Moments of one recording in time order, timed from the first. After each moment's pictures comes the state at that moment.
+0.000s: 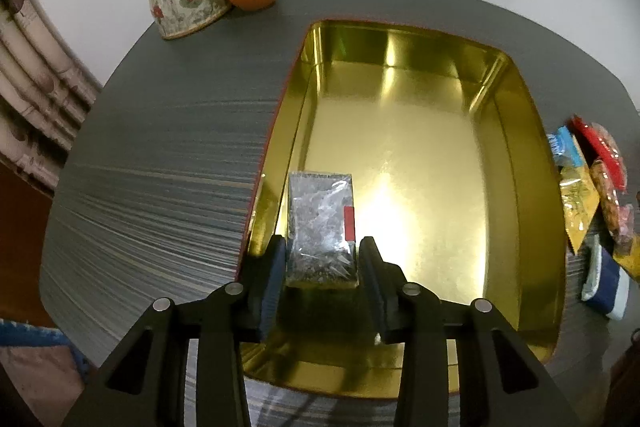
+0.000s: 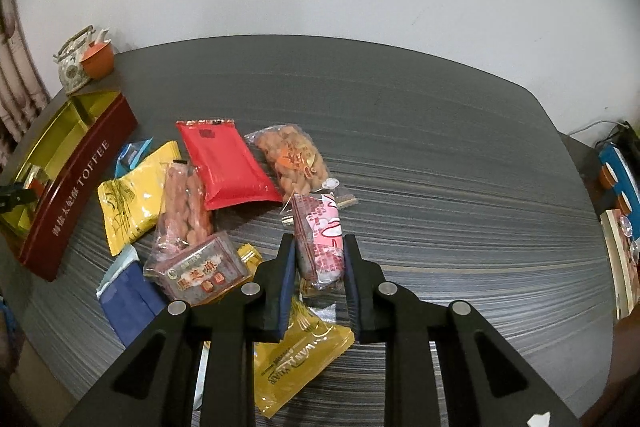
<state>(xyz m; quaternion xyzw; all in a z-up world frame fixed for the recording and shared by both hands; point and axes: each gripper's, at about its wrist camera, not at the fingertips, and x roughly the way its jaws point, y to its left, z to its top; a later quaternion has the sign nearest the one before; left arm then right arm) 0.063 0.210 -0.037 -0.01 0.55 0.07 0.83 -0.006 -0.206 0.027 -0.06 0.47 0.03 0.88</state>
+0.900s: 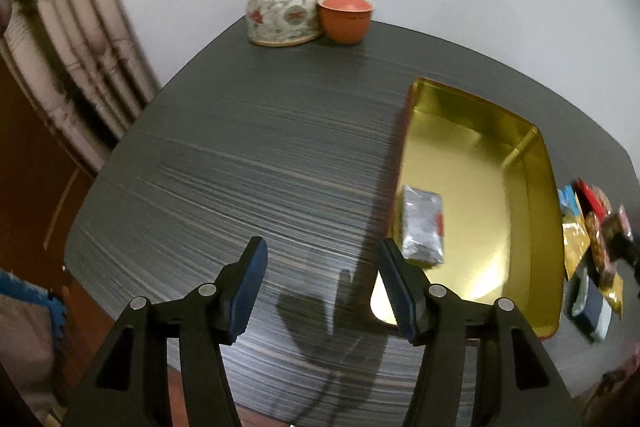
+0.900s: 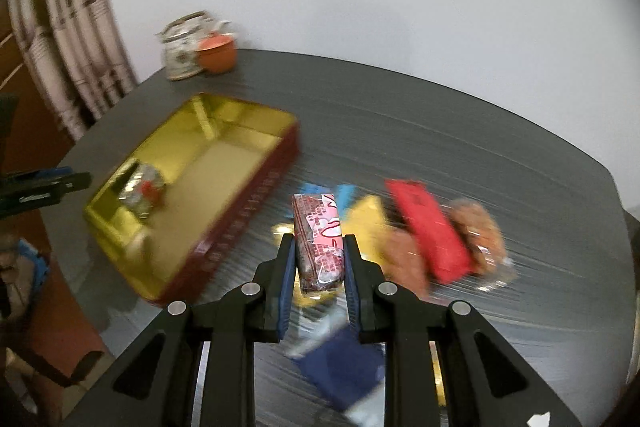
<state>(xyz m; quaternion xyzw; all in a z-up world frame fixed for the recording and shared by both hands) 0.010 0.277 0.007 -0.09 0.49 0.14 0.85 -0.023 -0.046 0.066 -0.09 0.45 0.19 0.87</state>
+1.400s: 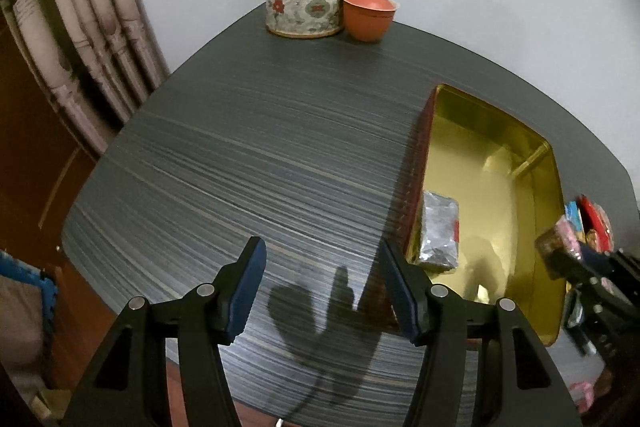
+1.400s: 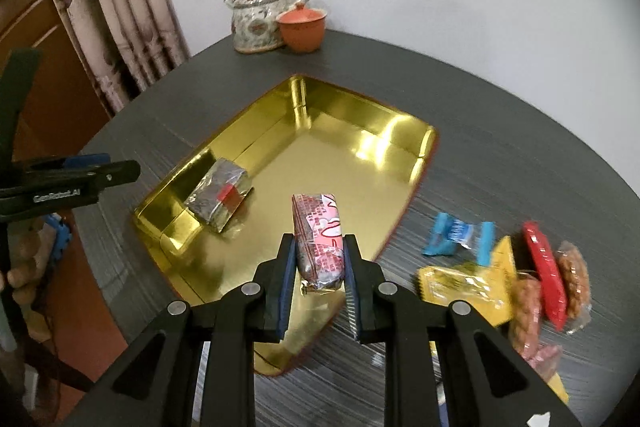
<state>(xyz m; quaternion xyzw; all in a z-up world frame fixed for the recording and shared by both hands) 0.006 0.293 0.003 -0.12 0.50 0.15 0.85 -0.016 0.054 0.035 -0.12 0.48 0.26 0.83</state>
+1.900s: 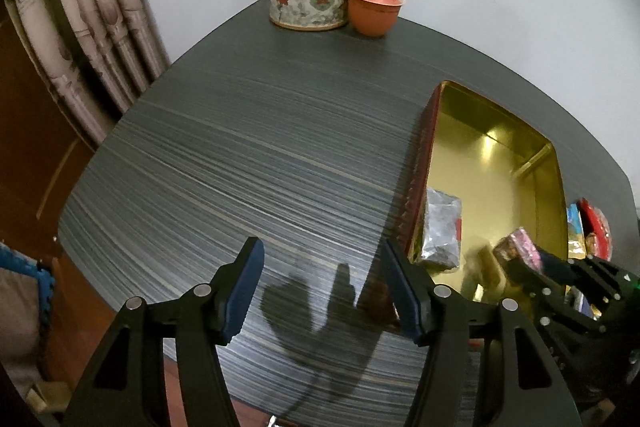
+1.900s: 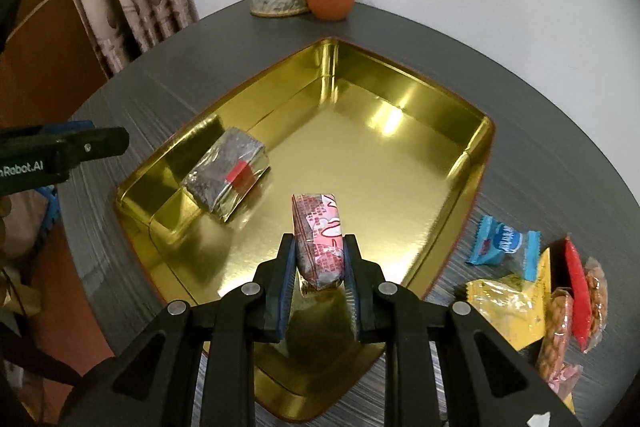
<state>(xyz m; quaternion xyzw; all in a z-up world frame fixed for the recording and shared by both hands) 0.006 0.294 -0.002 -0.13 0.50 0.15 0.84 -0.010 0.093 0.001 -0.17 0.49 0.27 0.81</state>
